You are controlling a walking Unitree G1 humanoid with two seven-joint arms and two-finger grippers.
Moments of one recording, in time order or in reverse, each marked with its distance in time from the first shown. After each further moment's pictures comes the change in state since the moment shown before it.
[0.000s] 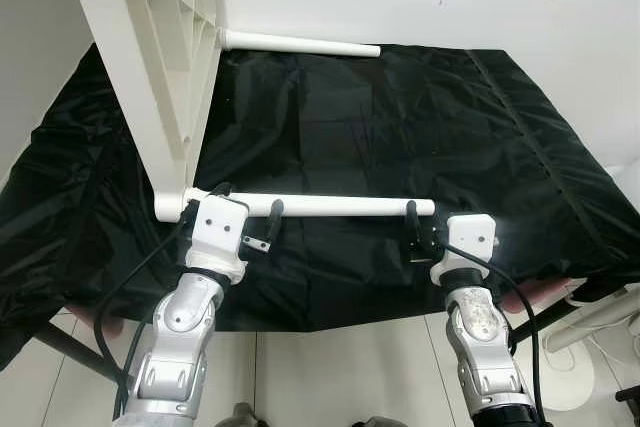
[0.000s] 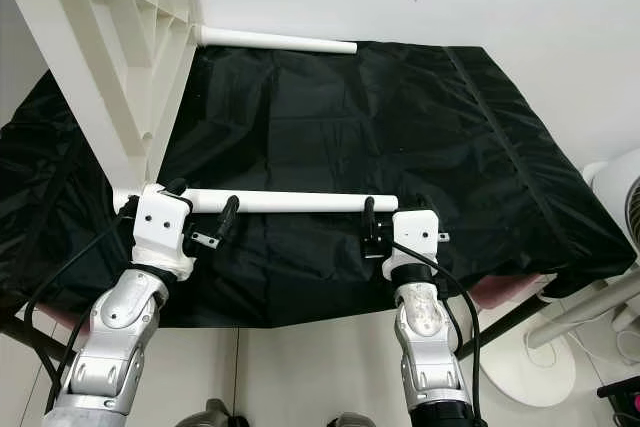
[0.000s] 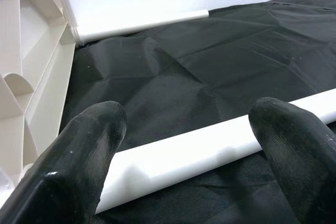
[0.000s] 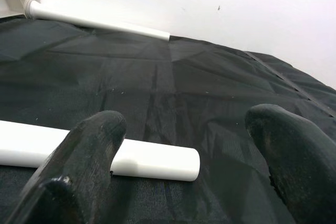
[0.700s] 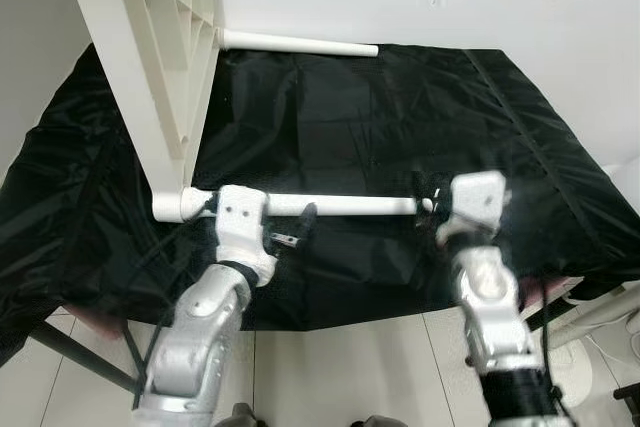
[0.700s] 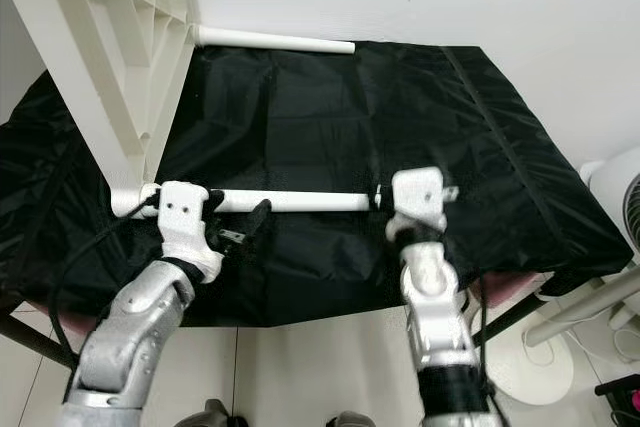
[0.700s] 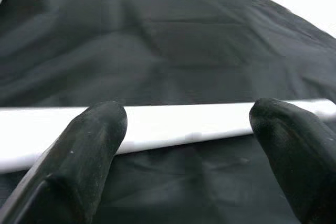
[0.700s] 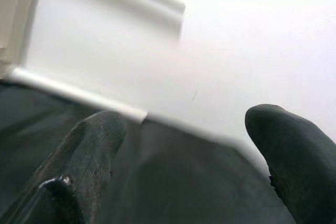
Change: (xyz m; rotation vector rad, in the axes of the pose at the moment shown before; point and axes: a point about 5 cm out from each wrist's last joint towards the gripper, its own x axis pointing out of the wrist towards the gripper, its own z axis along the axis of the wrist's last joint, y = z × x) left arm 0.010 -0.018 0.014 -0.418 0.177 -0.060; right arm 0.042 -0.010 0.076 -0.236 -0.338 -0.039
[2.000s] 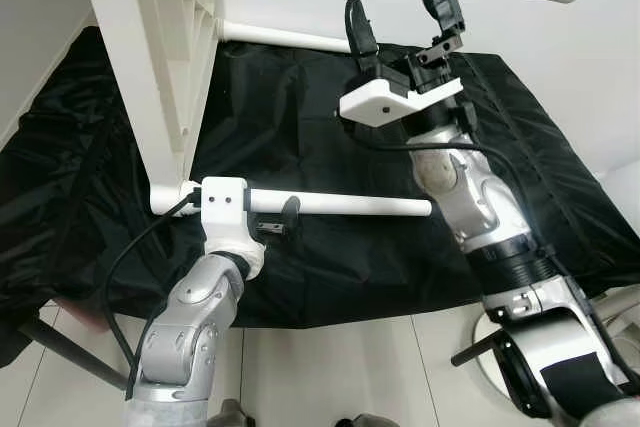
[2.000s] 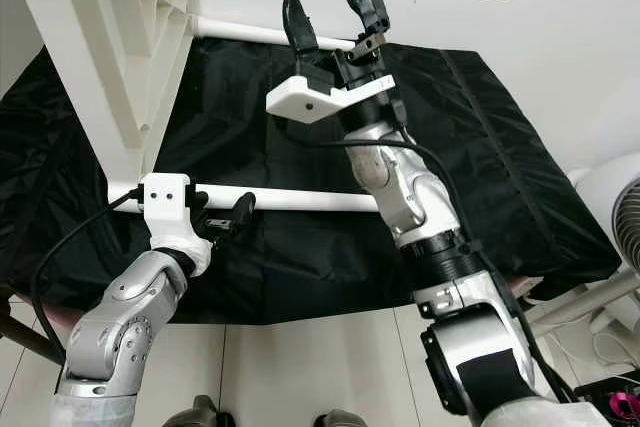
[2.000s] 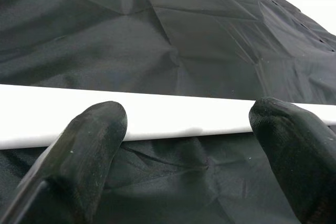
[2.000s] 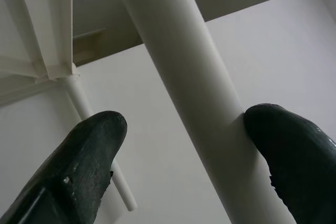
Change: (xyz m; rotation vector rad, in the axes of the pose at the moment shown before) left arm 0.002 -0.005 0.004 -0.005 0.034 0.034; right arm 0.086 0.053 0.096 -0.531 -0.633 0.090
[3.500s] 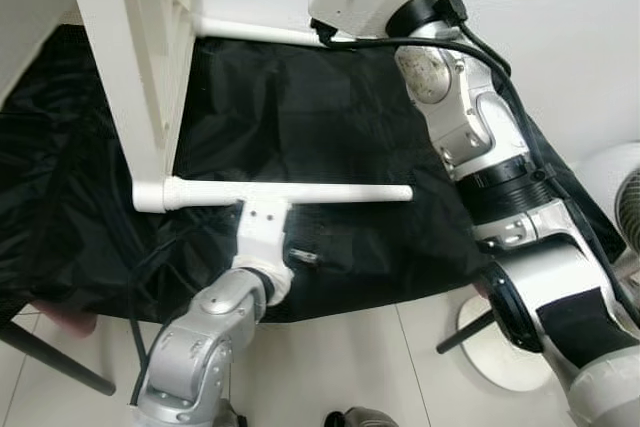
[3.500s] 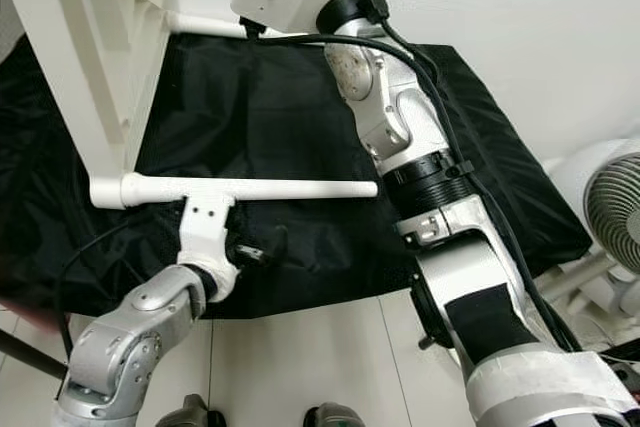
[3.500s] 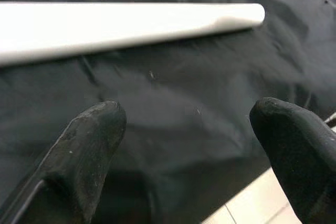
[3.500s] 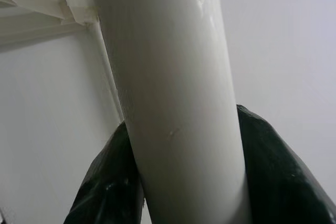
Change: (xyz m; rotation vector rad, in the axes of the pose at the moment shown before) left arm -0.013 -0.034 -0.014 0.047 0.252 -0.117; right arm 0.069 -0.008 -0.004 -0.047 0.187 0.231
